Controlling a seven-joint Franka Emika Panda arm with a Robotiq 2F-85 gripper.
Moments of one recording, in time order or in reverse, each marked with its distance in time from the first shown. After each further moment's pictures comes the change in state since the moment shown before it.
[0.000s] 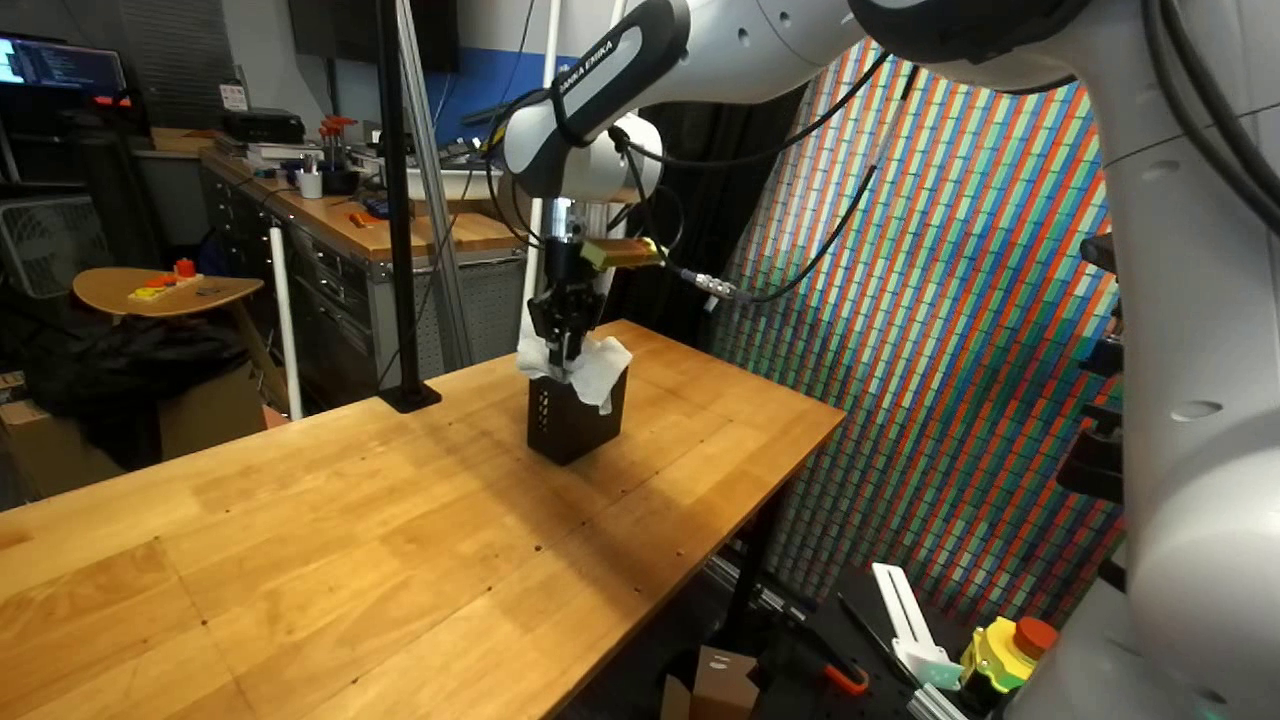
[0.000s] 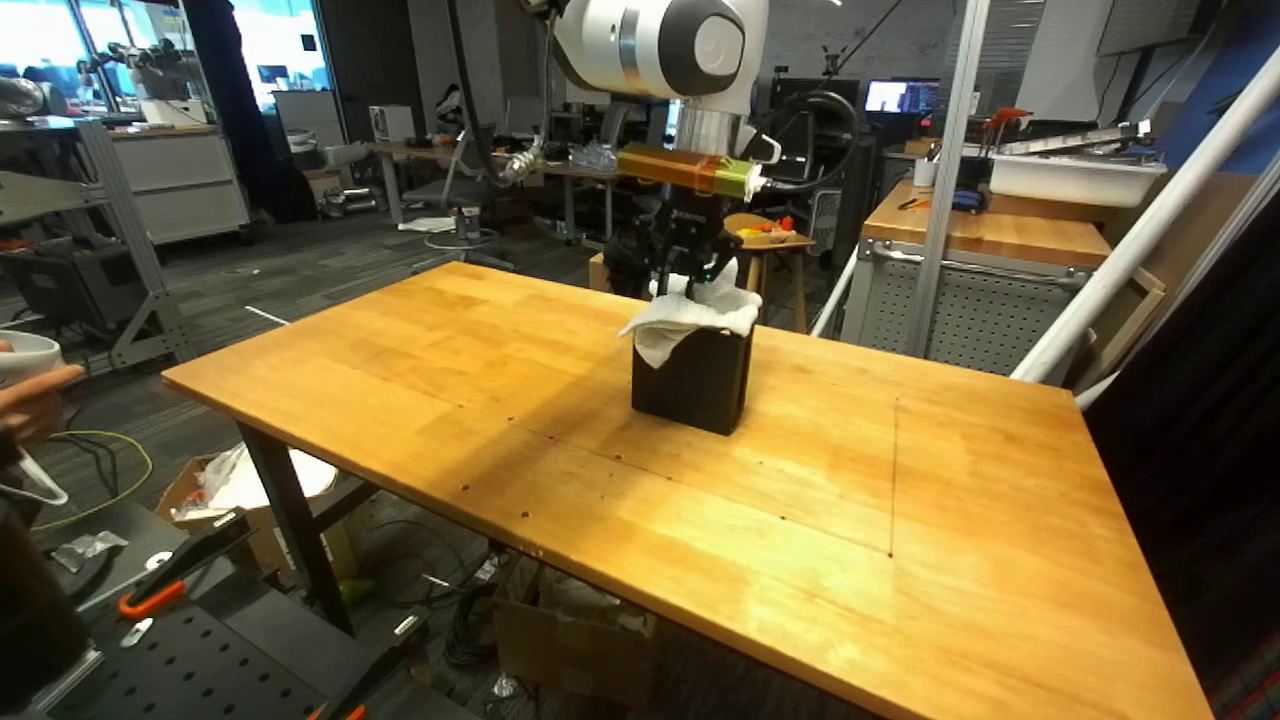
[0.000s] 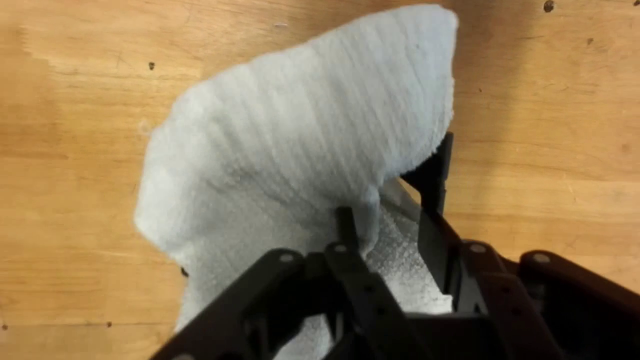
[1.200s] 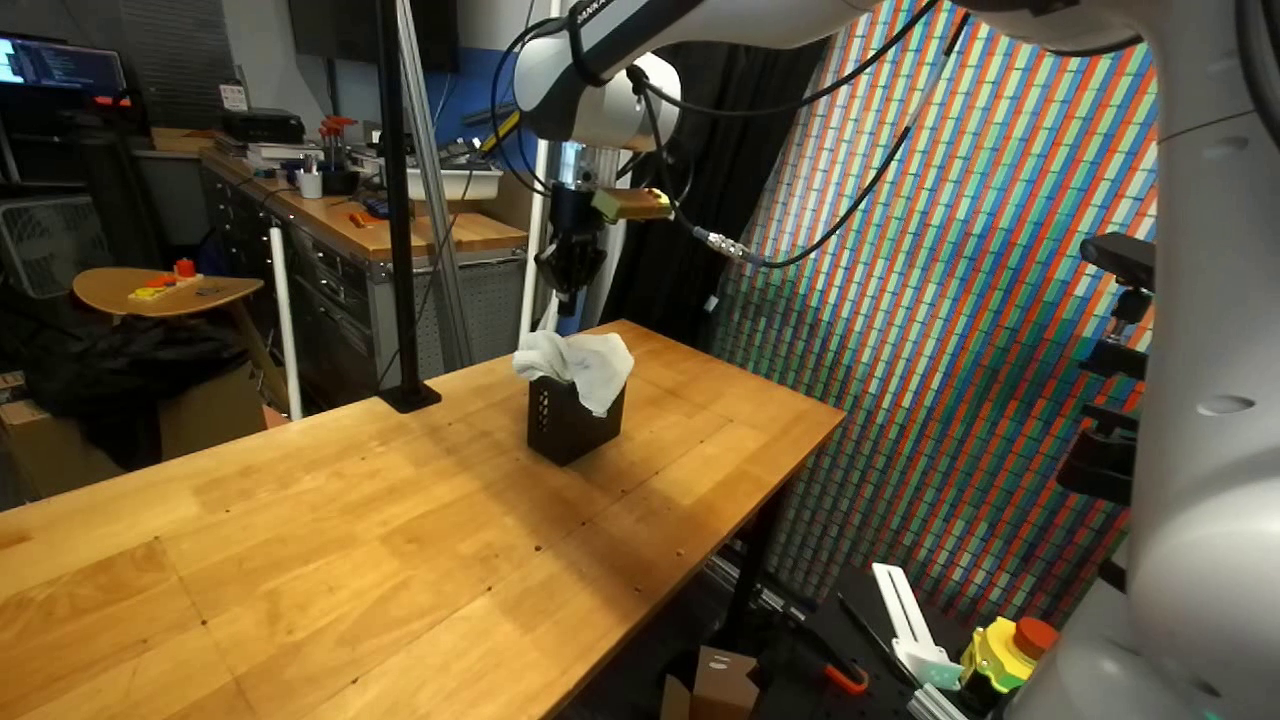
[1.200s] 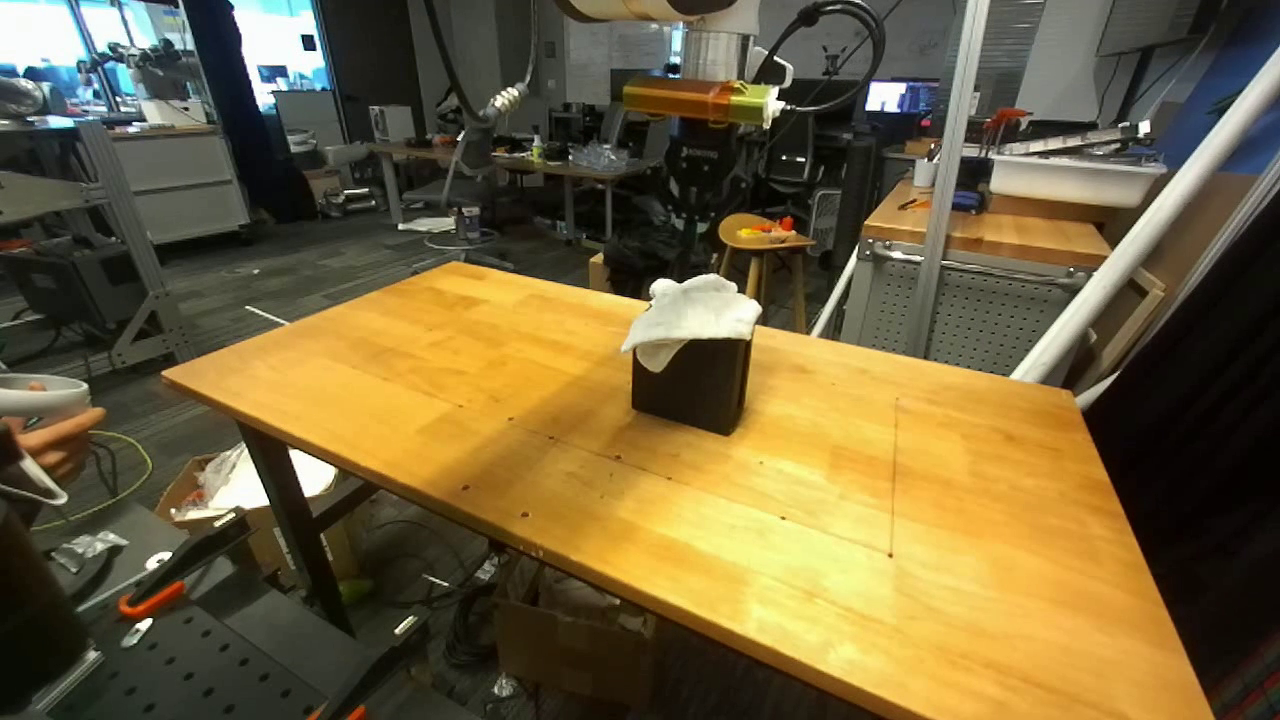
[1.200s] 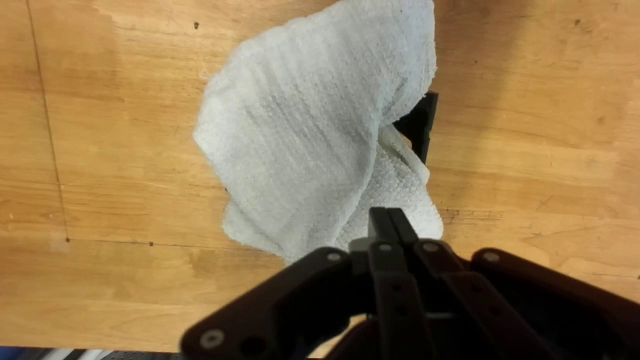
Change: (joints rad) arm 0.001 -0.101 -0.008 -0.003 -0.007 -0.001 -0.046
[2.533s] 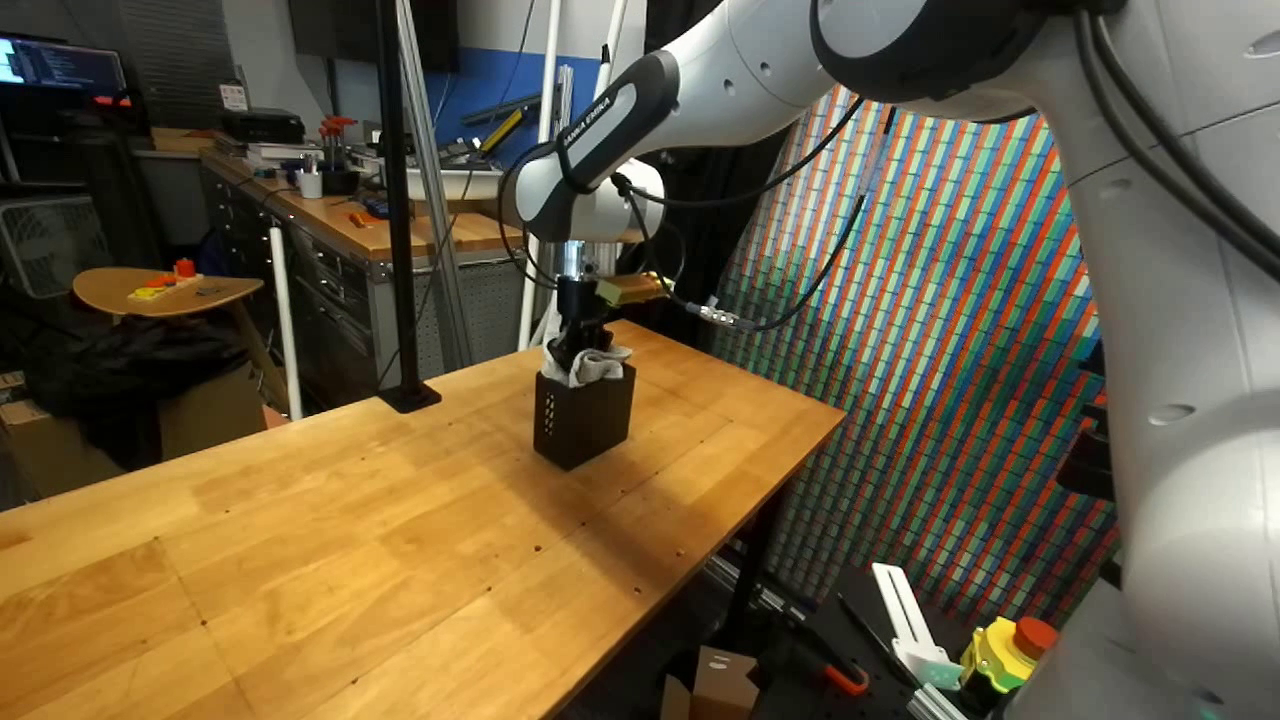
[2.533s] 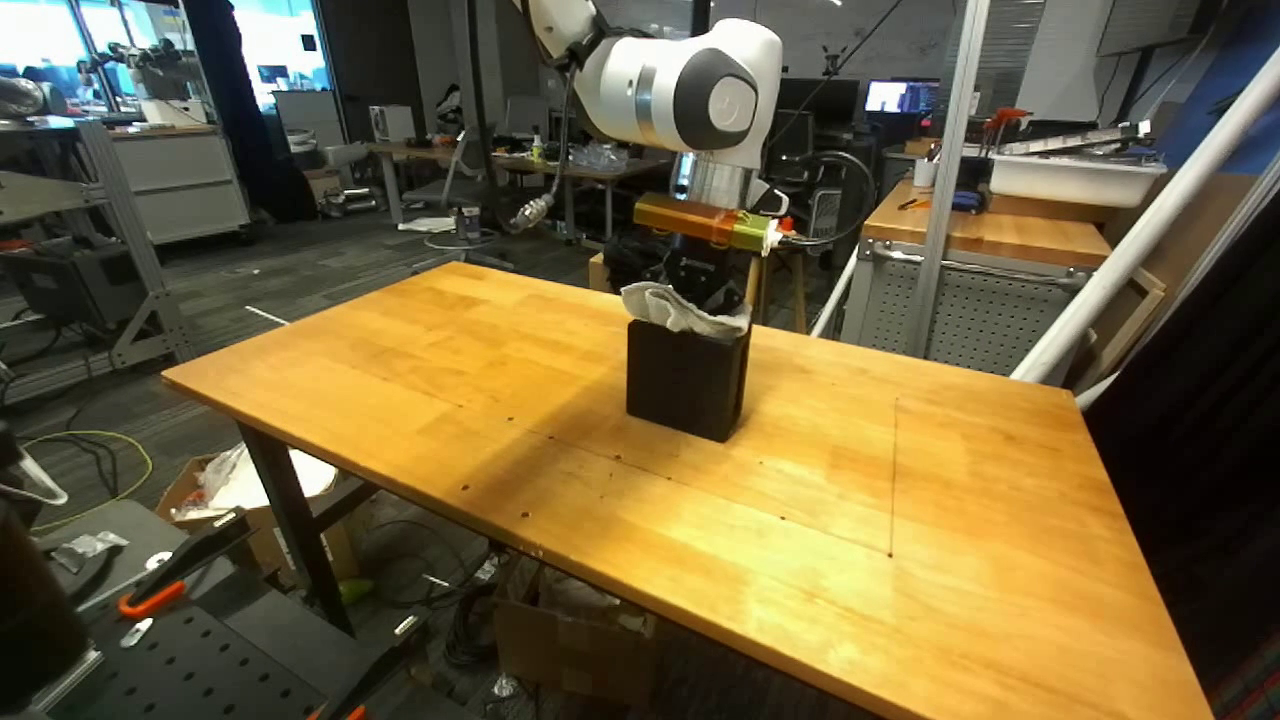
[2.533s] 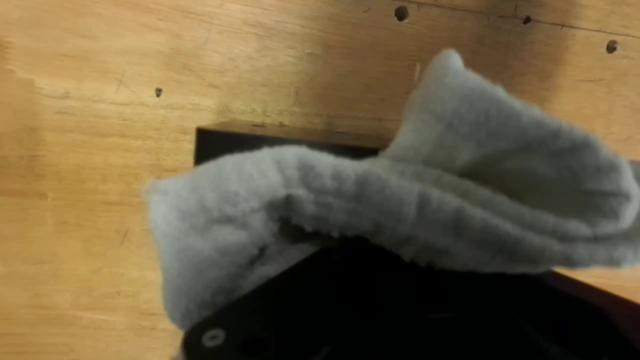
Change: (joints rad) arm -0.019 0.190 -0.006 0.004 -0.001 0.018 -0.032
